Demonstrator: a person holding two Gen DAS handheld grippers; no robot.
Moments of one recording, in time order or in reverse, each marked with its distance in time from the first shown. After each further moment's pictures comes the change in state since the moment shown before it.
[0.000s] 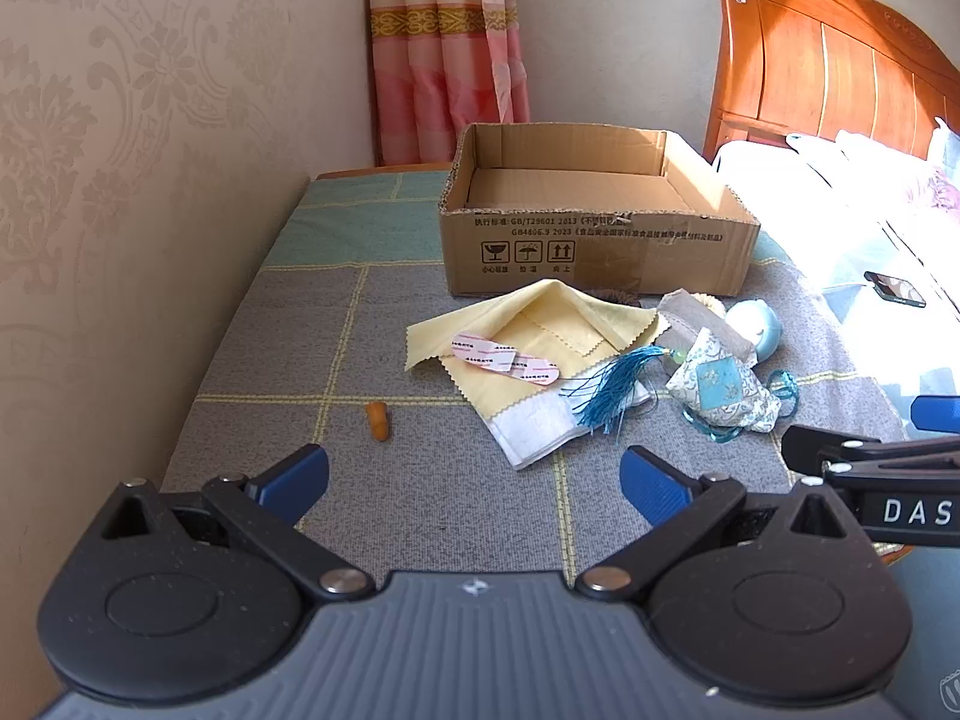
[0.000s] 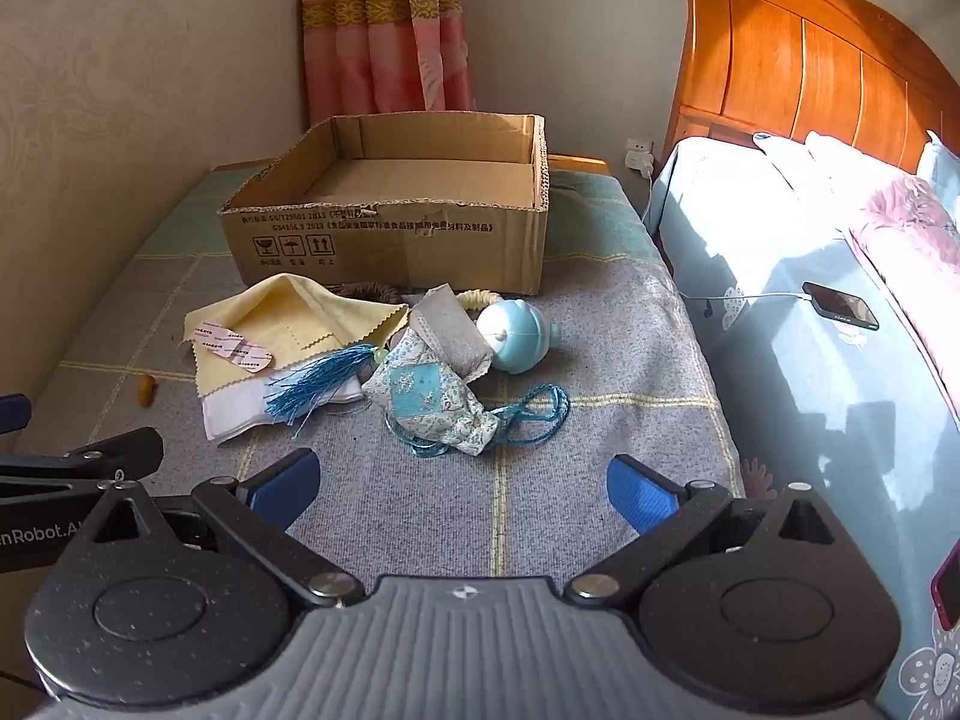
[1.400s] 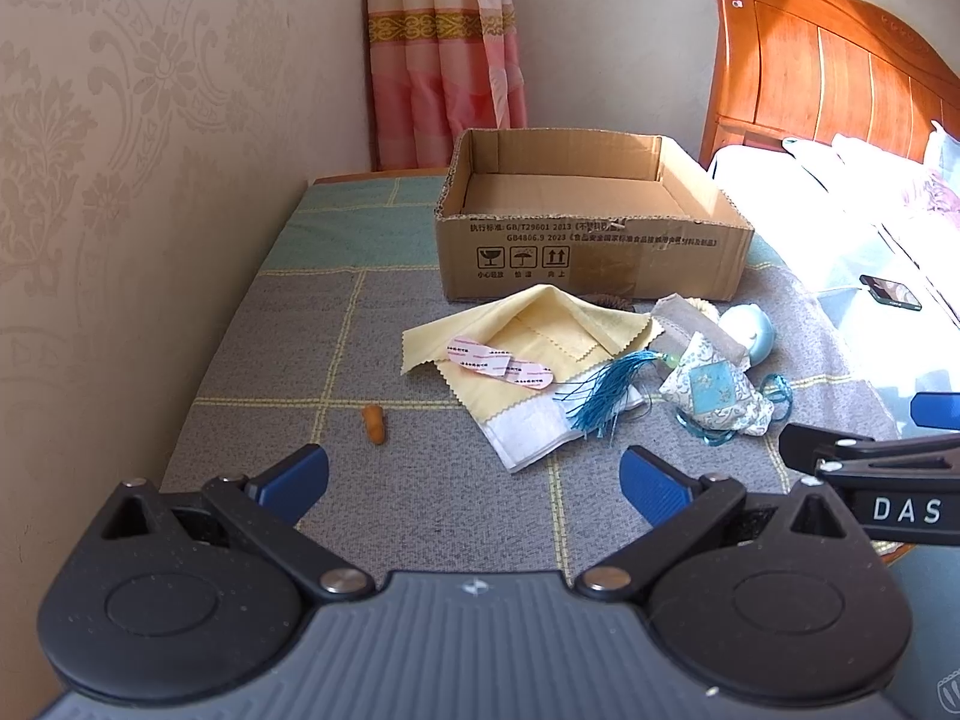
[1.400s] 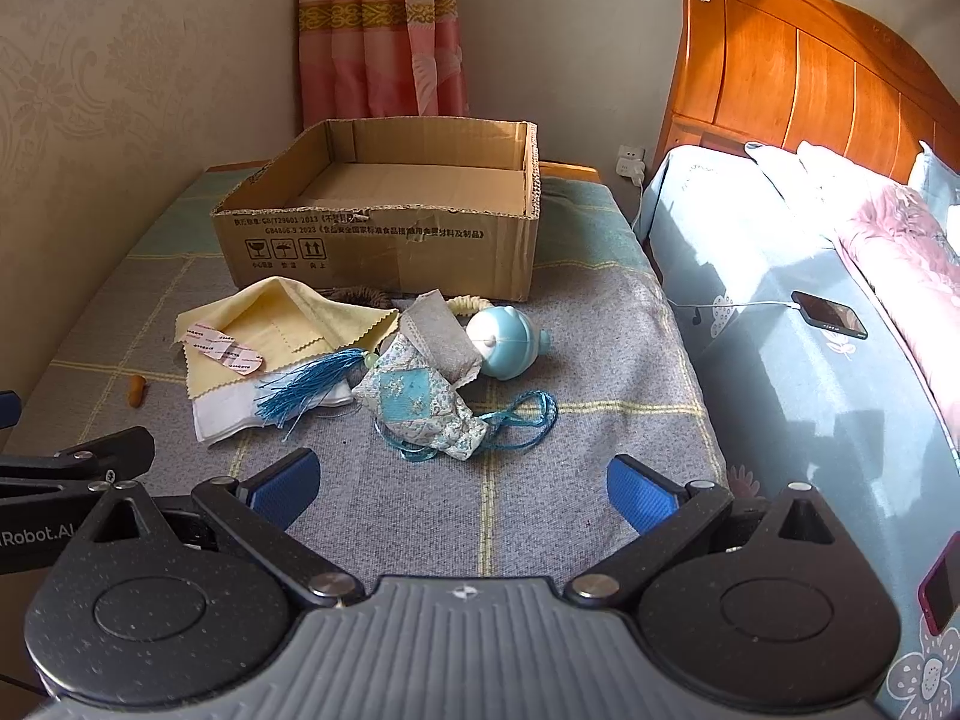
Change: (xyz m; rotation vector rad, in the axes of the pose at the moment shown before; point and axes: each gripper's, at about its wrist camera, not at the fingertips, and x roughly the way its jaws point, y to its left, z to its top) left arm -0.003 -0.001 0.002 0.000 -0.006 -0.006; right arm -0.002 0.001 0.001 -0.017 -0.010 -0.032
